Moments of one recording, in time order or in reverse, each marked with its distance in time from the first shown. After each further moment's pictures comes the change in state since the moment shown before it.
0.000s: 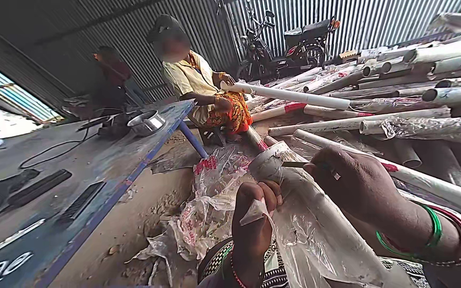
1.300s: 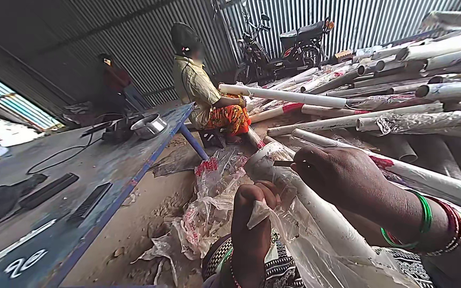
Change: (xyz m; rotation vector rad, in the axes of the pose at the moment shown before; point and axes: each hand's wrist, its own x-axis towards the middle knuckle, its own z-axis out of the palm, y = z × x) left_hand -0.011 0.018 0.019 0.146 0.030 0.036; right_hand 0.008 -0.021 -0.011 -0.126 -0.105 -0.070
